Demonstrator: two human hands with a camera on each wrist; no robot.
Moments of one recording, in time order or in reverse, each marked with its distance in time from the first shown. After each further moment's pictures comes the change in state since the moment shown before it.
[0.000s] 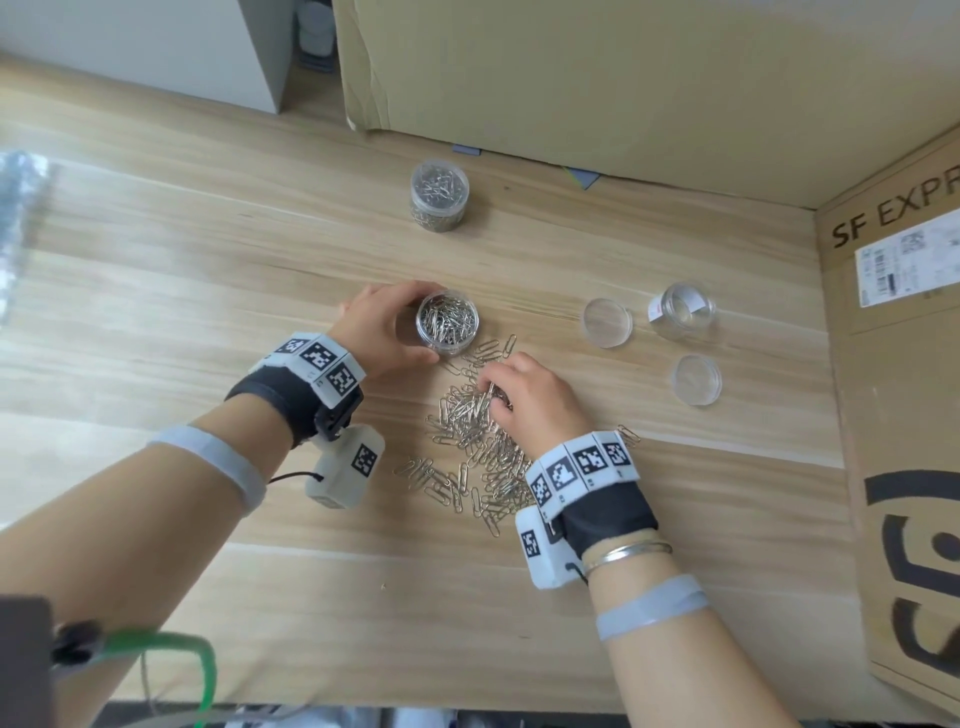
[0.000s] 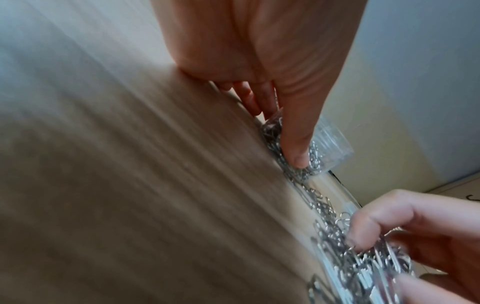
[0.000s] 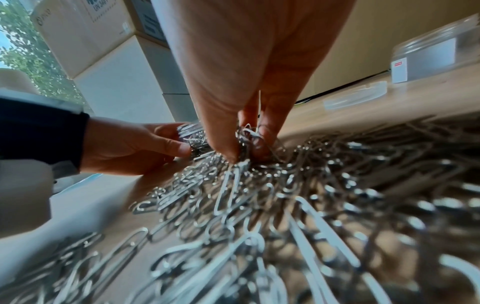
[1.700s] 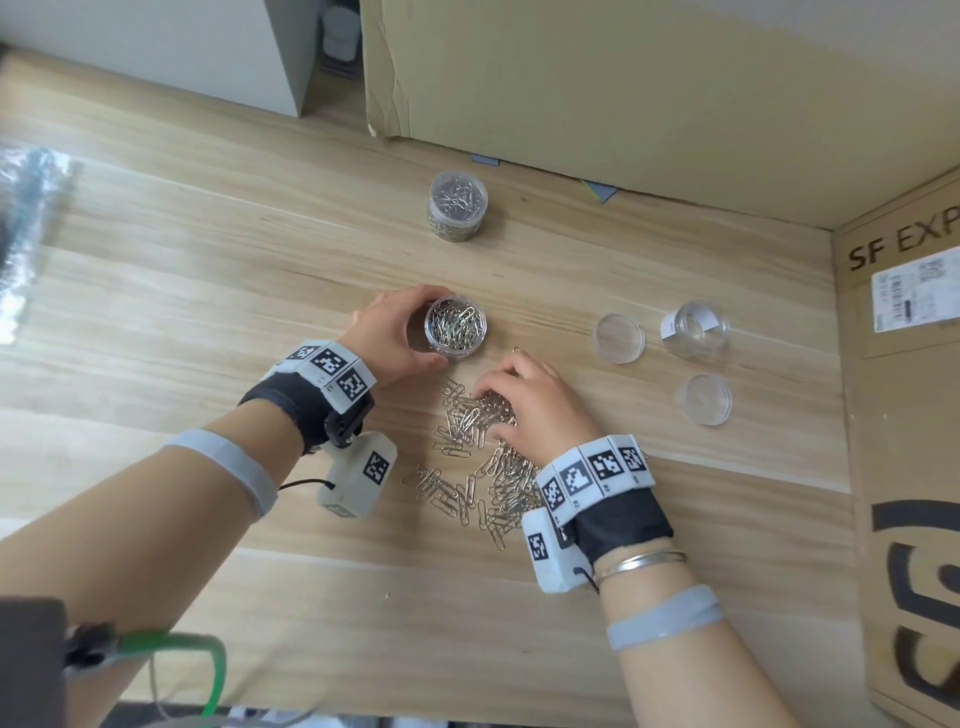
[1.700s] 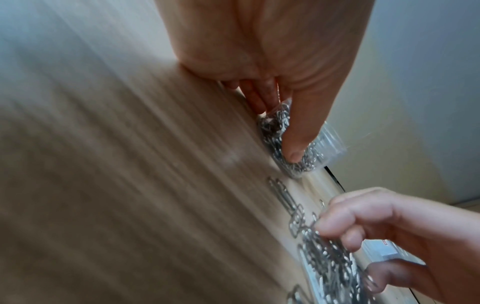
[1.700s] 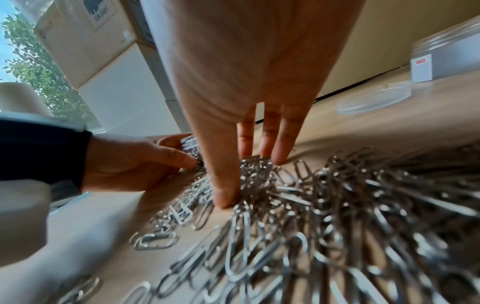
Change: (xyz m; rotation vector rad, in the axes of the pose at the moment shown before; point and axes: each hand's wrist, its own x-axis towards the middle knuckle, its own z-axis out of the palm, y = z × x) left_hand -0.002 0.002 0.000 -0.086 0.052 -0.009; right_hand 0.008 -0.007 -0.014 -0.038 -0.147 -0.026
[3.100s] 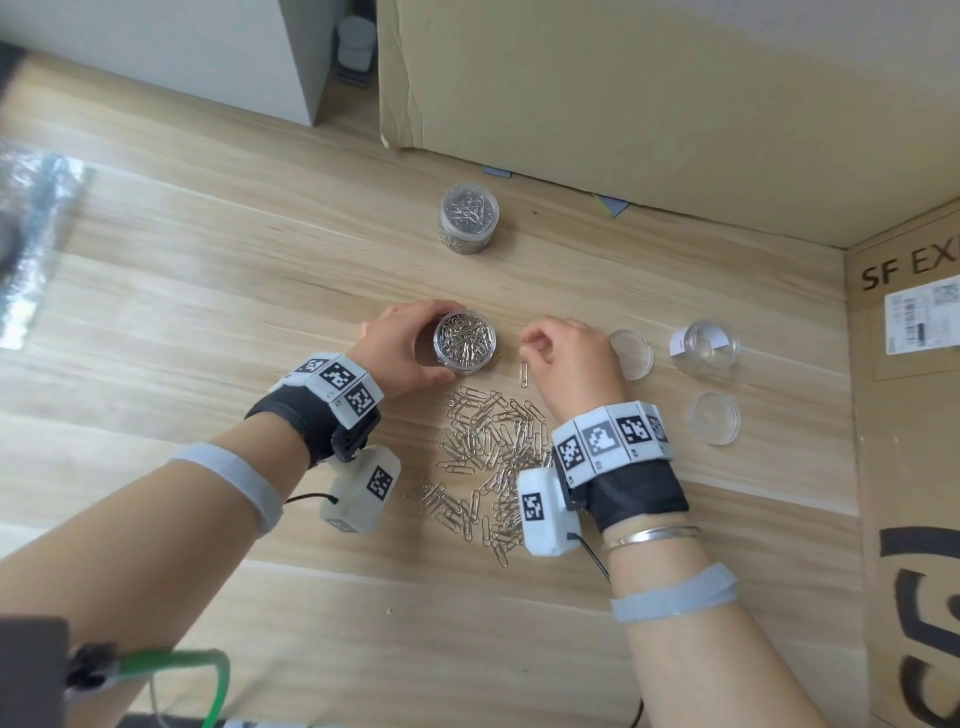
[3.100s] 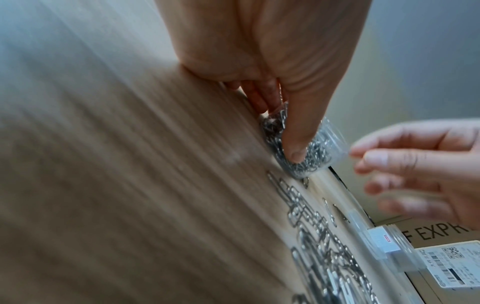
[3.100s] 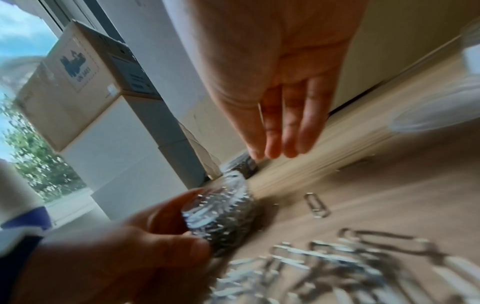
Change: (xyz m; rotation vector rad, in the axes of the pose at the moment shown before) left_hand -0.002 0.006 -0.003 0.029 -0.033 -0.003; right_hand 0.032 0.005 -0.034 0.137 0.336 0.174
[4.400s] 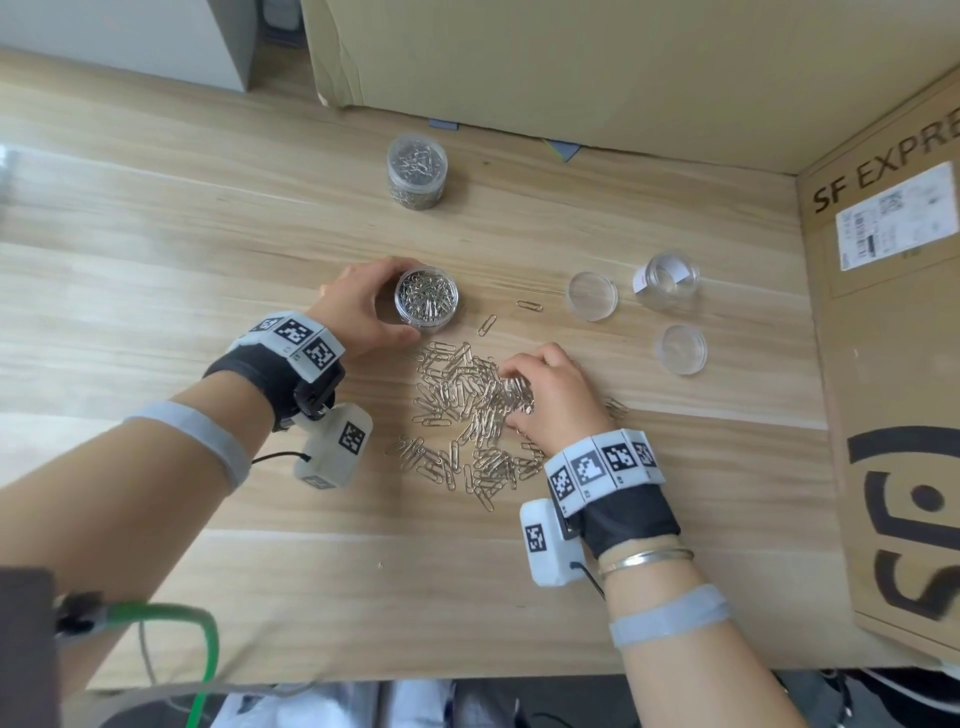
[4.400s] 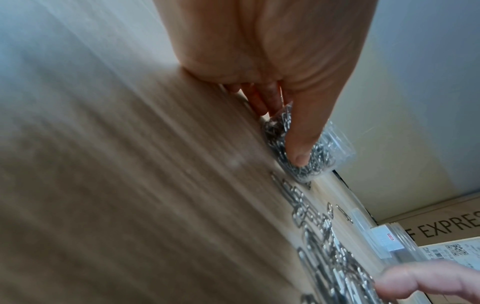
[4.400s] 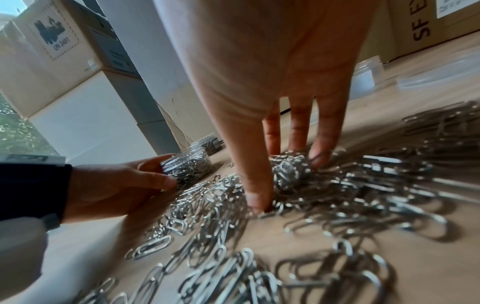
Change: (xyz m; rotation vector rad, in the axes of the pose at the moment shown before) left_hand -0.002 0.001 -0.002 -0.023 -0.034 0.004; right_hand -0.074 0.031 0.020 -0.048 -0.215 0.077
